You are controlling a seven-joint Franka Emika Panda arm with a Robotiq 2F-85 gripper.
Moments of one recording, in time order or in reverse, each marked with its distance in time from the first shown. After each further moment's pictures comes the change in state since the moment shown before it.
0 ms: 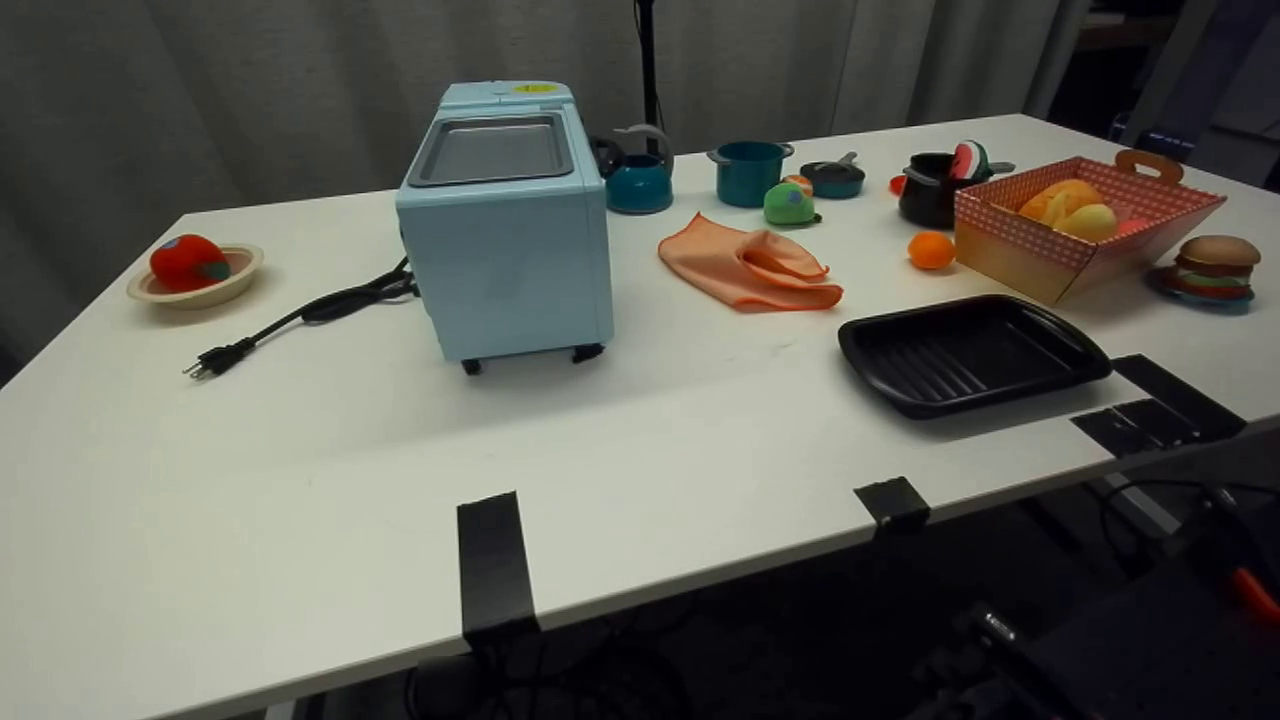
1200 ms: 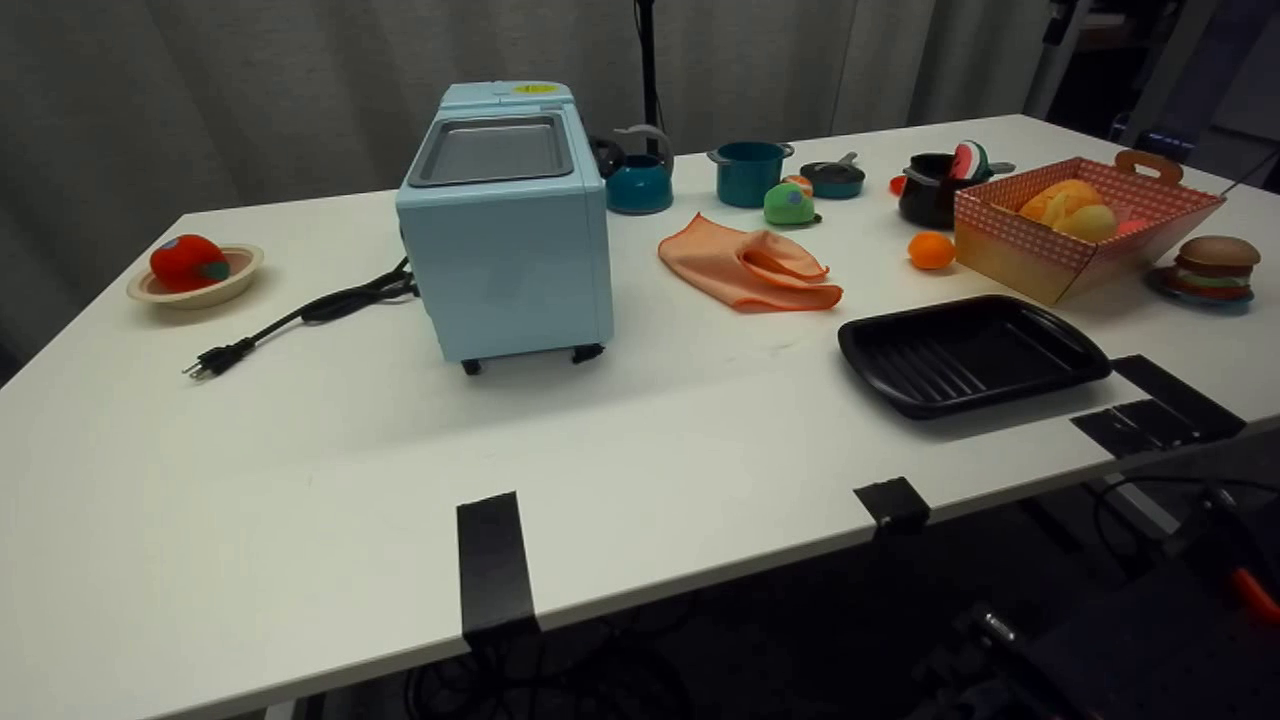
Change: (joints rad) arm -0.101 0.327 -0.014 0.191 0.069 0.026 0.000
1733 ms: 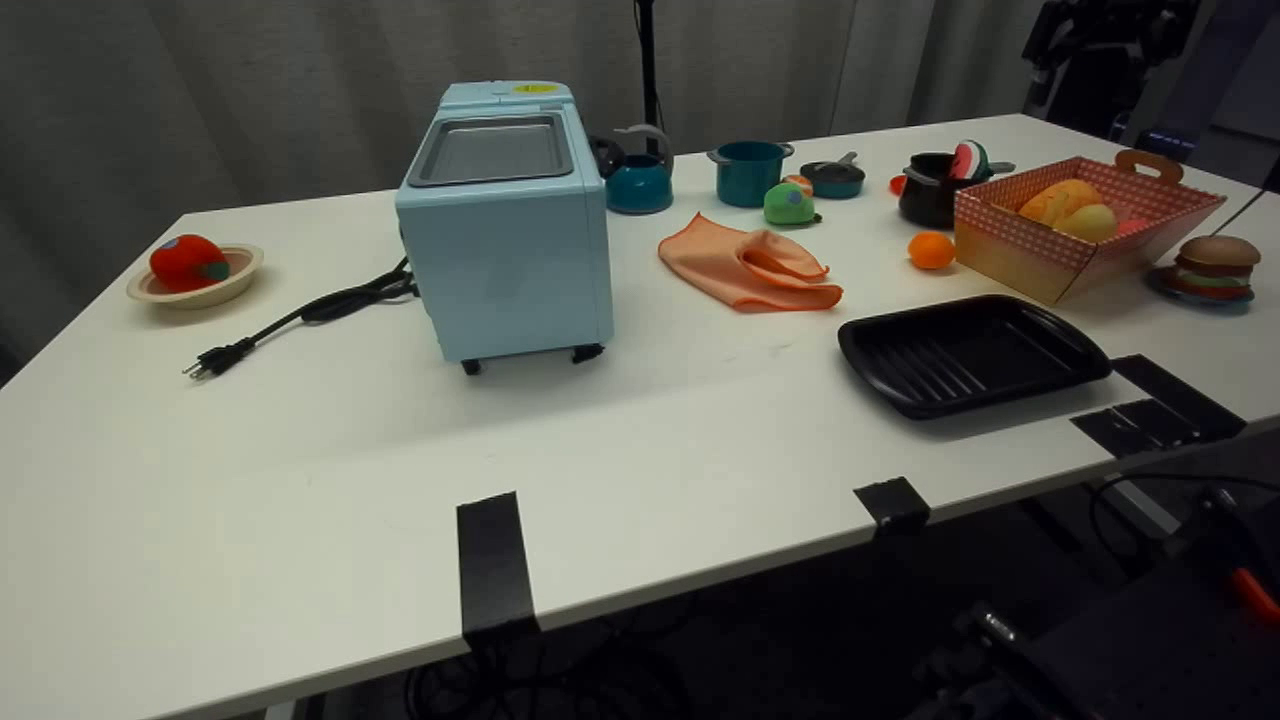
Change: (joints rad) arm -0.042 0.188 0.000 0.110 0.000 0.000 0.092
